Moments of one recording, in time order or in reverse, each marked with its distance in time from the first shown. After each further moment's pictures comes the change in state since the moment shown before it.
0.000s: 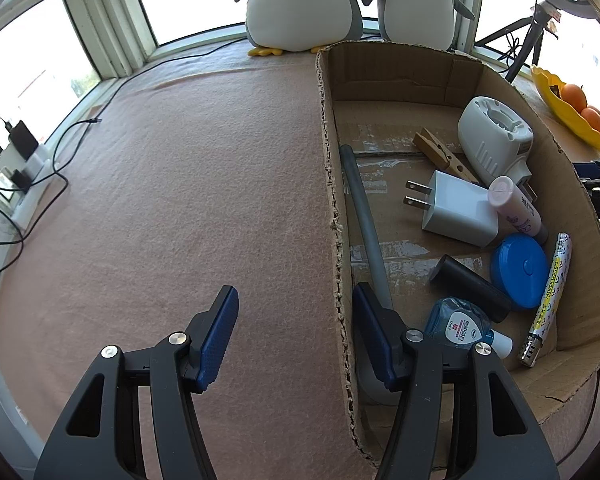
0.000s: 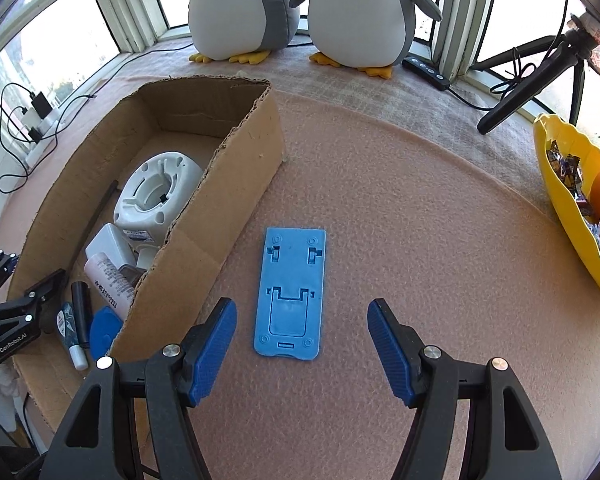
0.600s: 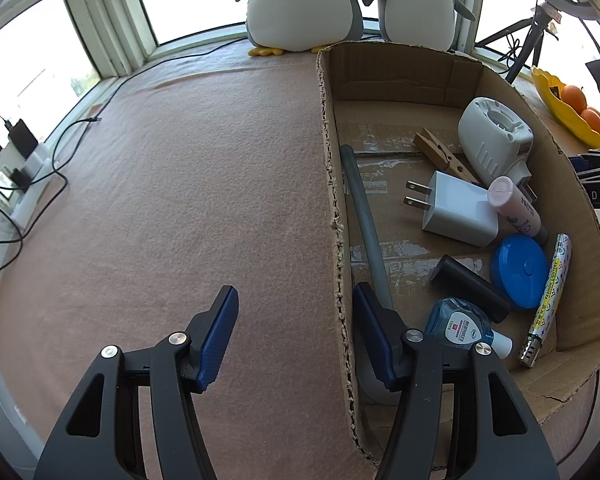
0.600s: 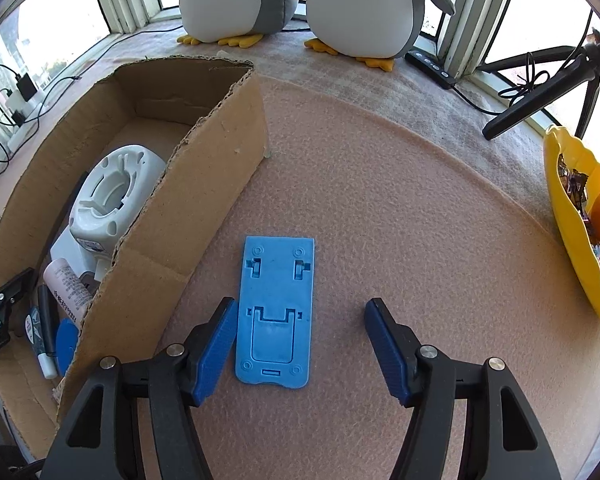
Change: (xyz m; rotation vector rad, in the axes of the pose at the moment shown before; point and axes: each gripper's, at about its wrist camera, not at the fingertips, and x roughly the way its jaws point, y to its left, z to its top) left arm 0.000 0.000 0.000 -0.001 0.000 0.000; right arm 0.017 -0.007 0.011 -0.028 0.036 -0.060
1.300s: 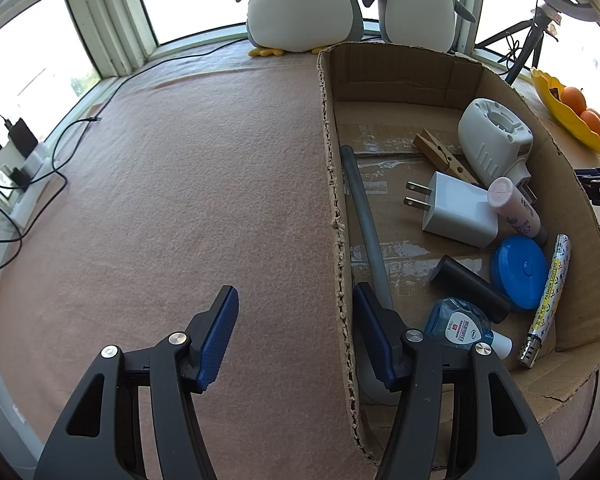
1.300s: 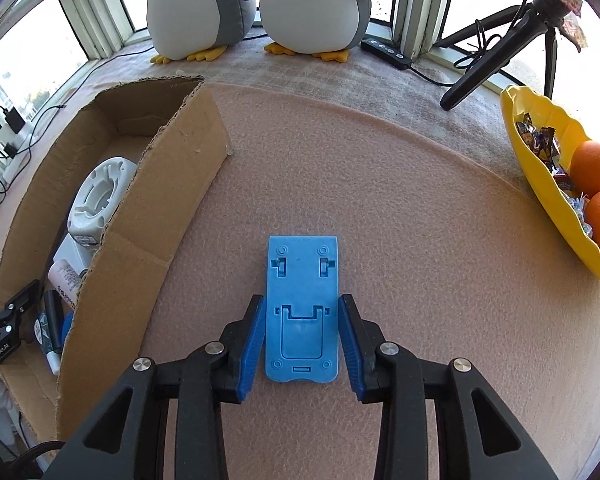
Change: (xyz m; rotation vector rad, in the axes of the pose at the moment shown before) left arm 0.000 0.000 0.000 0.000 0.000 -0.001; right arm -0.021 -0.019 -0.018 0.101 -0.018 0.001
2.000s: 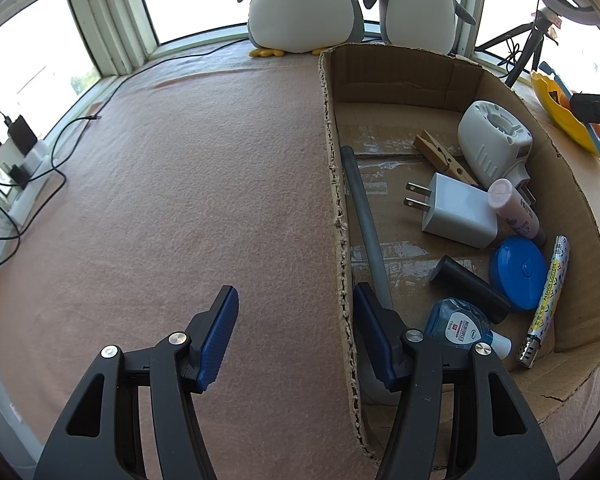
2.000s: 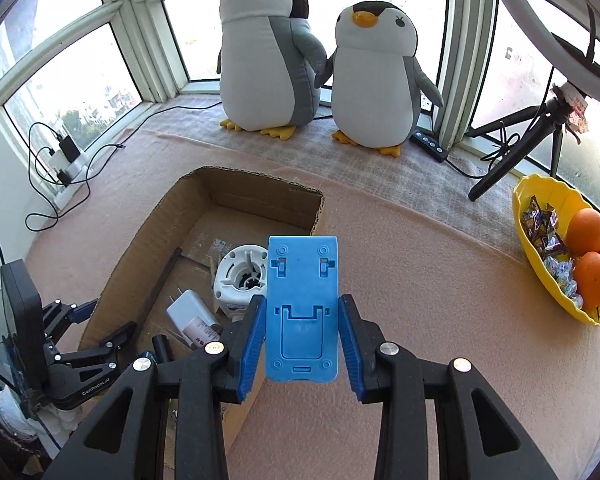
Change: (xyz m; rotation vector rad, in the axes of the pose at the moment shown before) left arm 0.001 -0.001 -0.001 -0.009 -0.004 -0.006; right arm -0.078 0.065 0.029 -0.050 -0.168 0.104
